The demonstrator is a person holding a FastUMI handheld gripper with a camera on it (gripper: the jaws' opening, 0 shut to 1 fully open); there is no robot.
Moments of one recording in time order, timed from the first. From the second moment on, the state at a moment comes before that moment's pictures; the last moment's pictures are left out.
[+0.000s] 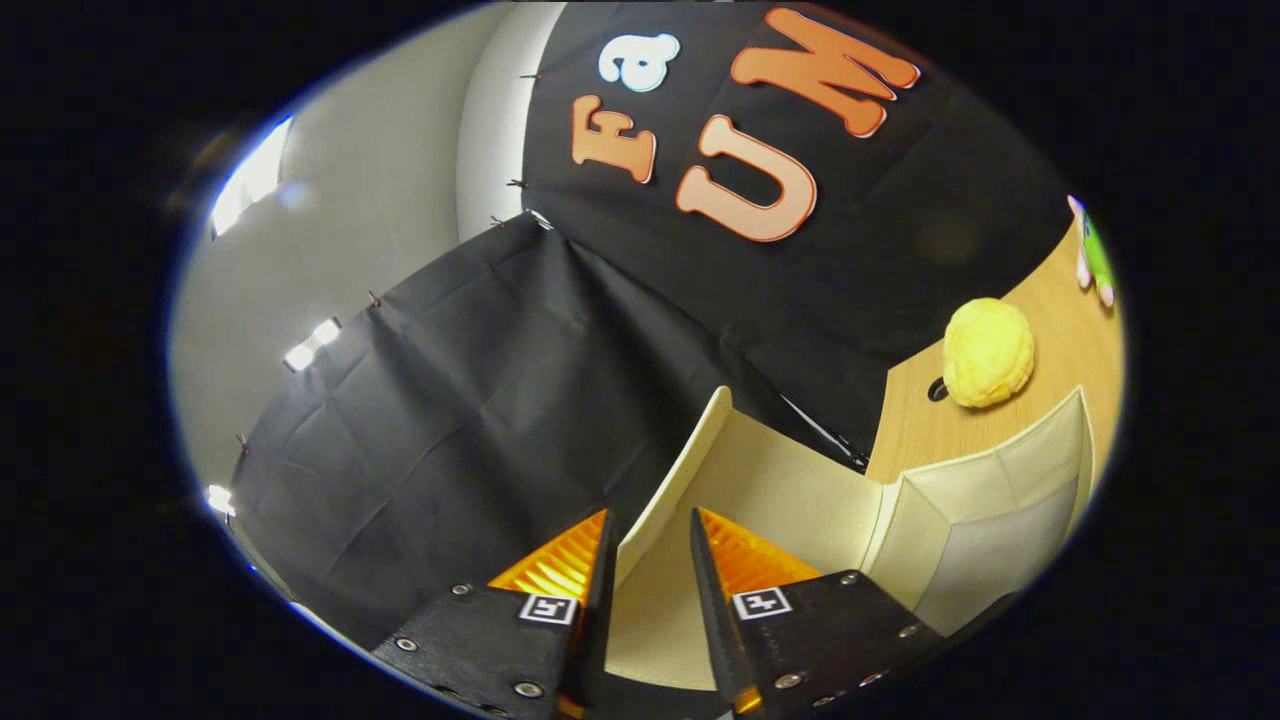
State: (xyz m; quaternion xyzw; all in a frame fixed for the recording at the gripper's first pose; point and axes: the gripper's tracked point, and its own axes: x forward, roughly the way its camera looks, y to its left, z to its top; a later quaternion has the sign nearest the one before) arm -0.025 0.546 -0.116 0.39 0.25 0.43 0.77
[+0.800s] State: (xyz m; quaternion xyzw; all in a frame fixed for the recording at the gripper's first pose) arm -0.027 0.322 -0.226 0.02 0.31 0.24 0.92
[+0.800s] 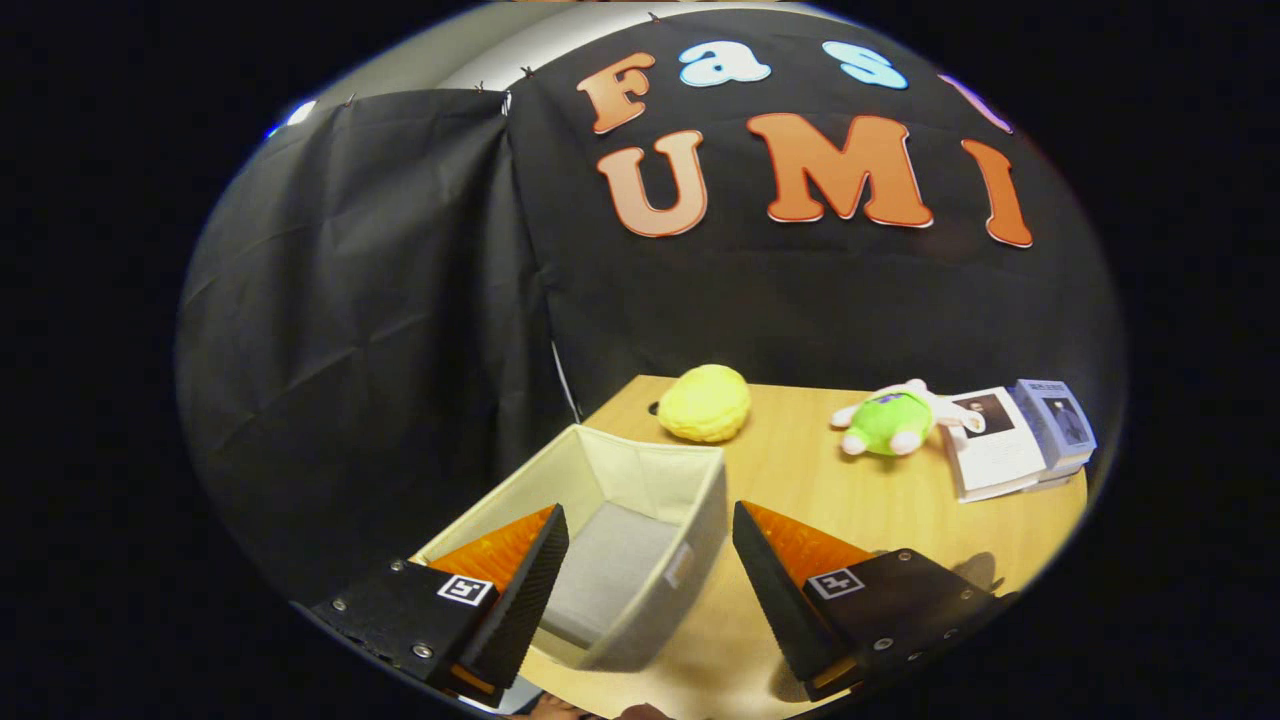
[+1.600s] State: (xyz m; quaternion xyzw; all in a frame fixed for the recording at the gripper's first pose) arm -0.050 0.153 -0.384 -0.01 0.45 0.08 0.89
